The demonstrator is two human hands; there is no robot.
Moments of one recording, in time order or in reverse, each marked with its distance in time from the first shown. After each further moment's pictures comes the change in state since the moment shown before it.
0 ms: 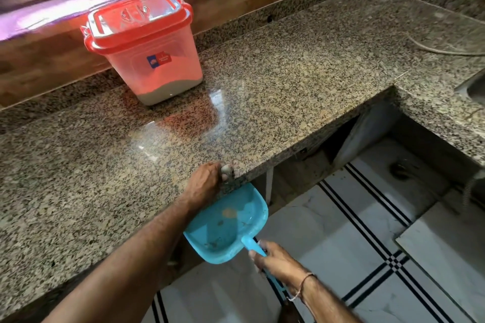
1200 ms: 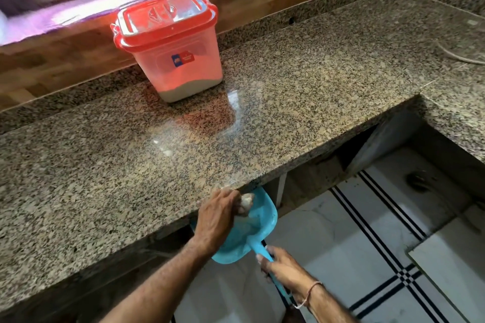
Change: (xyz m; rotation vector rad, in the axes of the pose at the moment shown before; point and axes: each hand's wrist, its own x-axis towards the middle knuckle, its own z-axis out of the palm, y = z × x) left_hand -0.083 0.006 0.025 0.120 0.153 0.002; right_hand 0.004 -0.002 0.014 0.052 -0.037 -0.026
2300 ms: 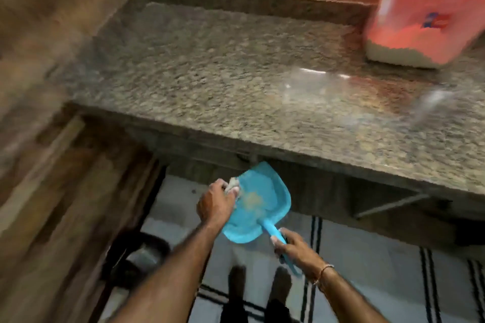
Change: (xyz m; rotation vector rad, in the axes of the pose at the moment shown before) left_hand -0.297 -0.147 -0.025 -0.522 0.207 -1.312; right_hand -0.001 0.034 0.203 -0.573 -0.460 -0.036
